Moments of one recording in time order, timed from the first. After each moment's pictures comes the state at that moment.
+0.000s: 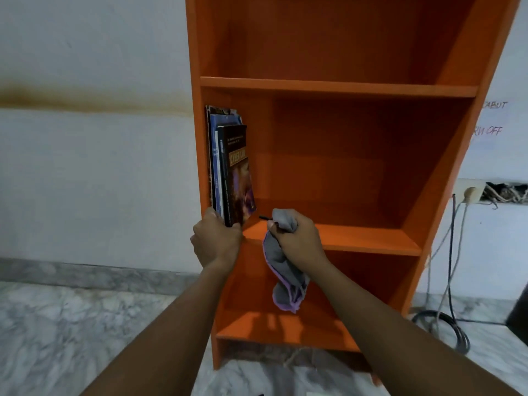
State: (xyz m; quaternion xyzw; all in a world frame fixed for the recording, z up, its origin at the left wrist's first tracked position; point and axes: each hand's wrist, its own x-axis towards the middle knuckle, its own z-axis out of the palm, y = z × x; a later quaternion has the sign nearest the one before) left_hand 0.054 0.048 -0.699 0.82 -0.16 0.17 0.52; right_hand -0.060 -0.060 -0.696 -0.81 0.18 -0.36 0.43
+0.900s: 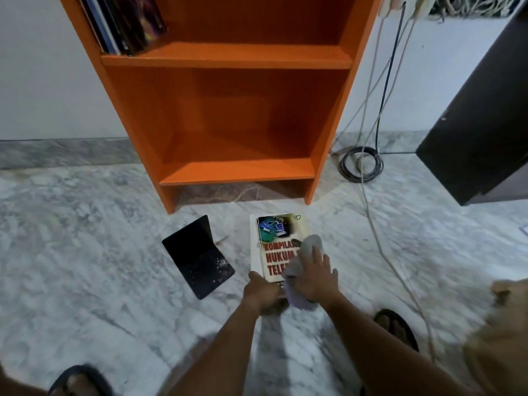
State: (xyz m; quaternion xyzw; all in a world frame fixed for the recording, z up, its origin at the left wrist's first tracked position) left_hand -0.227 0.092 -1.038 0.79 -0.12 -0.51 0.32; right_hand -0.339 -0.011 -1.032 -0.82 0.50 0.10 0.26
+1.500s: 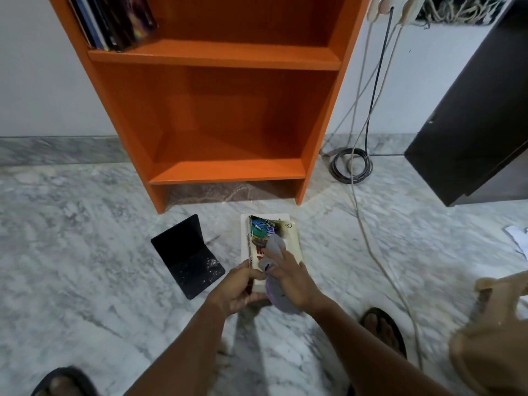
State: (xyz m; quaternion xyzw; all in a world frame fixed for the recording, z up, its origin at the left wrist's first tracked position) left_hand -0.207 0.104 -1.012 0.55 -0.03 -0.64 0.54; right_hand -0.340 0.012 -1.017 -0.83 0.35 -0.05 0.43
